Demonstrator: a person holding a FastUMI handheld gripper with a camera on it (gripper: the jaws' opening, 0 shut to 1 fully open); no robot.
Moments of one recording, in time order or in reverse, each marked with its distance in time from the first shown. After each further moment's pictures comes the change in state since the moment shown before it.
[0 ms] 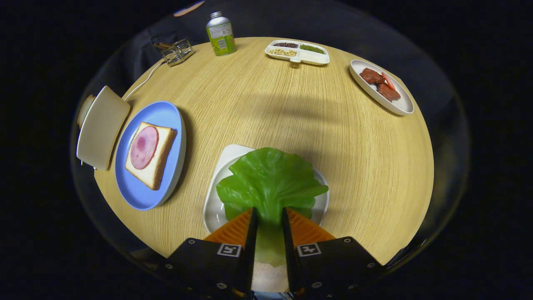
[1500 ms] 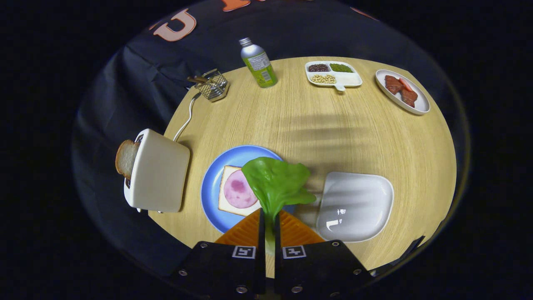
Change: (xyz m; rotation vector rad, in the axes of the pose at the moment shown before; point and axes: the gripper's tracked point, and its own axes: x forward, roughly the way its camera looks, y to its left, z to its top) arm -0.069 0.152 0.066 0.192 -0.081 0.267
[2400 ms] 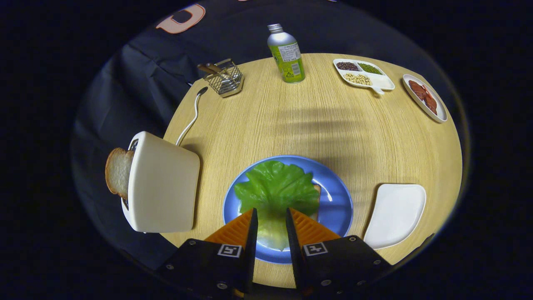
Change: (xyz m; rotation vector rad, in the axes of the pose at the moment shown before) arm 0.047 0.064 0.018 -0.003 0.014 -0.022
